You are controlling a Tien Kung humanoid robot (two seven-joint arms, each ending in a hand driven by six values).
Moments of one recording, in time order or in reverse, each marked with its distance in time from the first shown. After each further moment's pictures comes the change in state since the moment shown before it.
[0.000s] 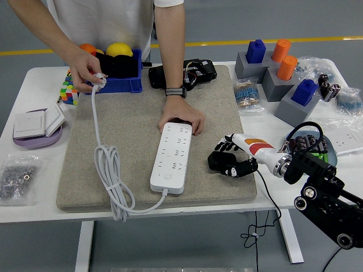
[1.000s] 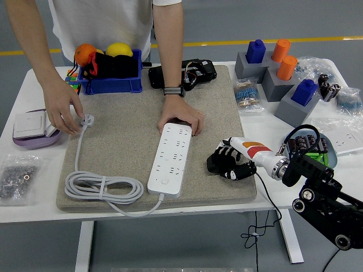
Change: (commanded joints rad) left arm 0.000 -0.001 -0.003 0.000 0.003 0.000 0.002; right arm 0.002 0.002 -0.033 -0.019 0.025 -0.049 0.053
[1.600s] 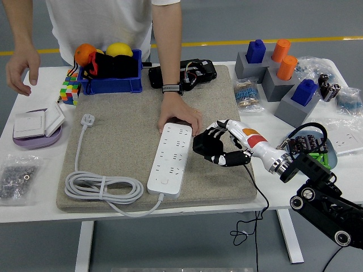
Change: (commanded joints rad) left arm -0.001 0.000 -0.006 0.000 0.005 0.000 0.001; right arm 0.001 -0.005 -0.022 0.062 0.172 -0.154 0.163
